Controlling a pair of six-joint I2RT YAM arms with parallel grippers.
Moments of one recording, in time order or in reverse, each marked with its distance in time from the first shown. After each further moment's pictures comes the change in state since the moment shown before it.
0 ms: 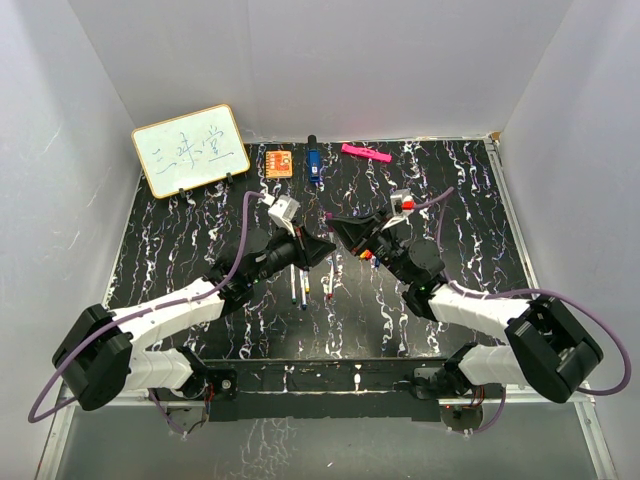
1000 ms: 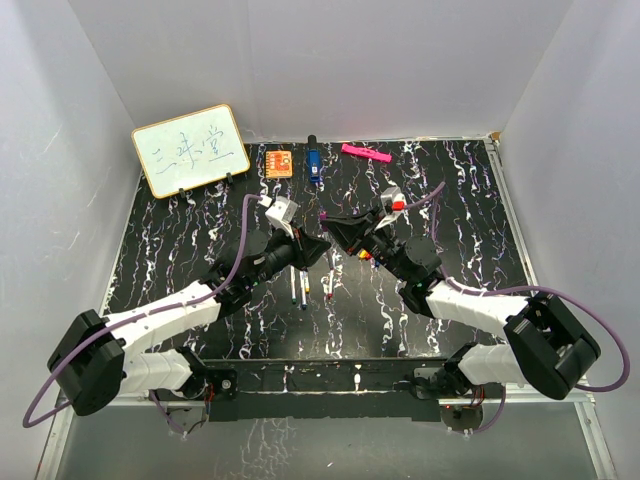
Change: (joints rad) left arm -0.012 -0.039 0.000 -0.051 -0.101 0.082; right arm 0.013 0.027 0.045 -0.021 -0.064 -0.102
